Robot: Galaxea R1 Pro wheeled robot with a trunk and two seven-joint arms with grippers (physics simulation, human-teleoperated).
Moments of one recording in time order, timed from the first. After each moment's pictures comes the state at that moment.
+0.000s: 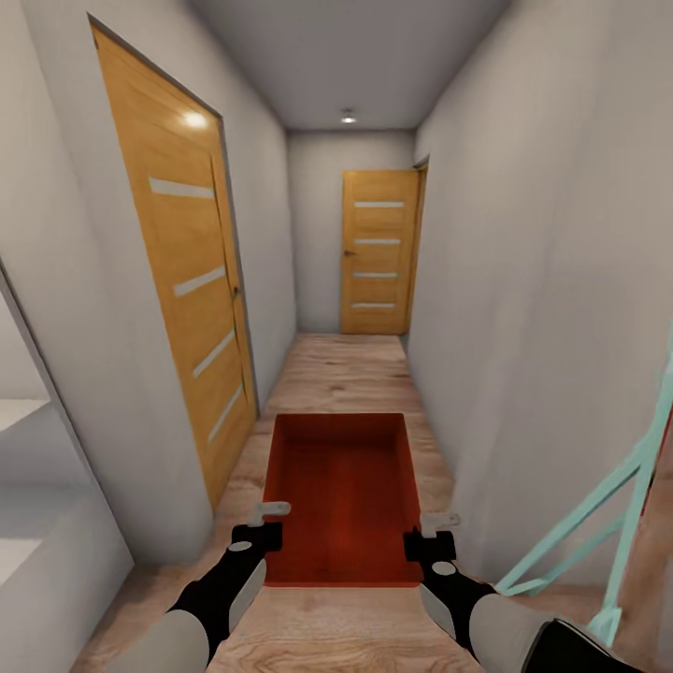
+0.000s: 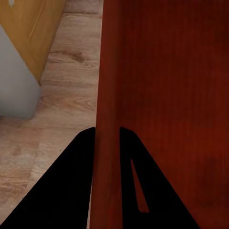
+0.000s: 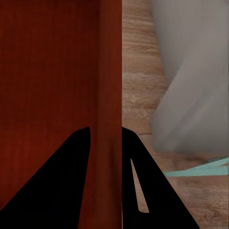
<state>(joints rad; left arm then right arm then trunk) -0.61 -0.13 -0.16 -0.44 0.14 0.10 0.24 -0.74 0.10 0.76 -0.03 -0.64 -0.26 -0.26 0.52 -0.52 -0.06</state>
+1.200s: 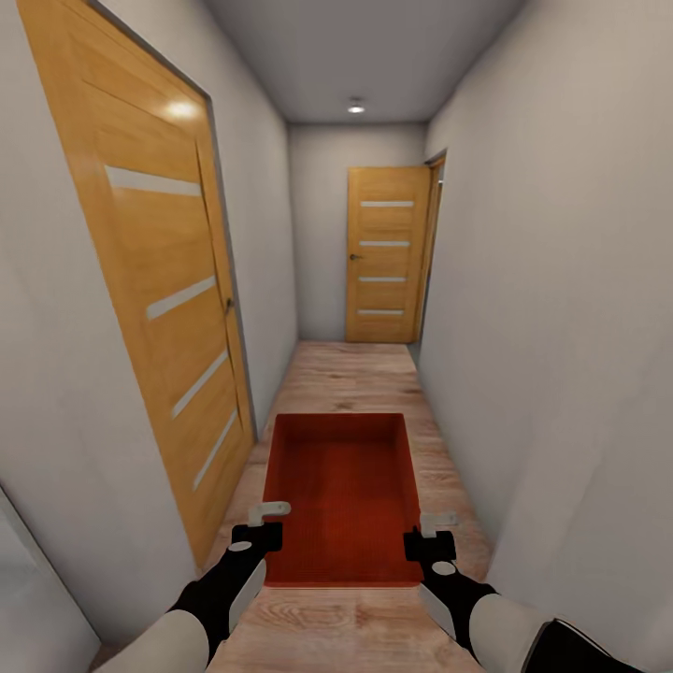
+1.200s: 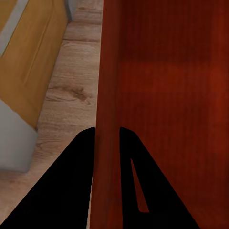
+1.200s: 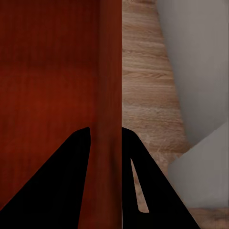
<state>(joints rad) -0.61 -0.13 -0.16 -0.44 0.14 0.10 0.24 -0.74 0.10 0.76 -0.03 -0.64 -0.26 -0.26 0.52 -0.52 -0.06</state>
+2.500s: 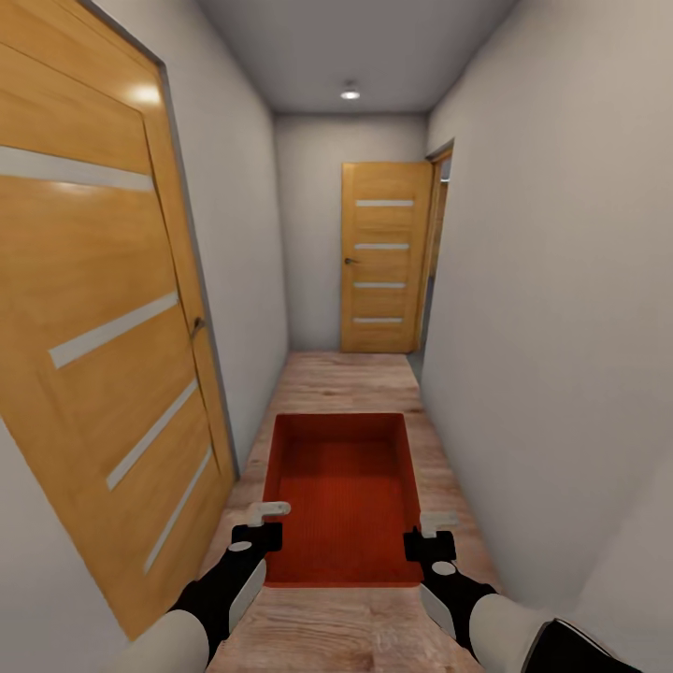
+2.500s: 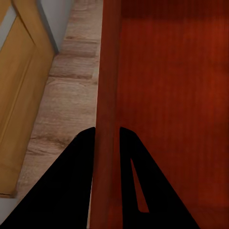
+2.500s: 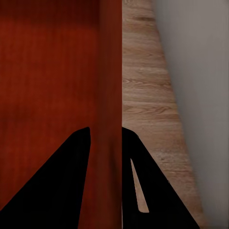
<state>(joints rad) -0.61 -0.13 -0.16 -0.44 0.14 0.10 0.24 -0.74 0.10 0.76 -0.03 -0.63 -0.26 -0.26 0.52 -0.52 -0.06</state>
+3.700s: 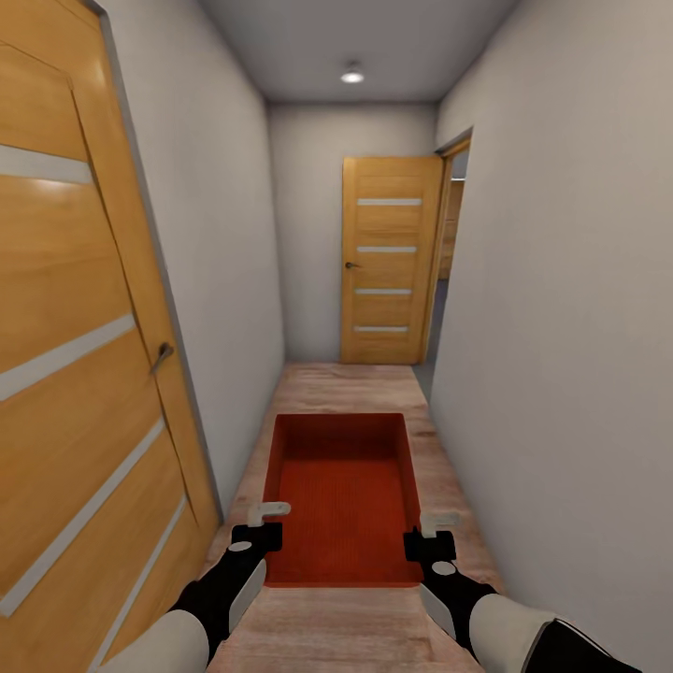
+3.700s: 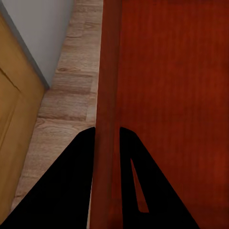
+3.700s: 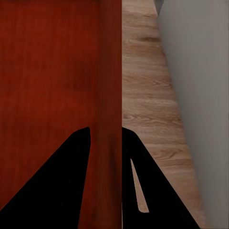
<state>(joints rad) -0.61 -0.13 -0.16 -0.44 0.14 0.10 0.24 -0.74 0.10 0.76 -0.03 -0.63 -0.26 -0.26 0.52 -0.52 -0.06</state>
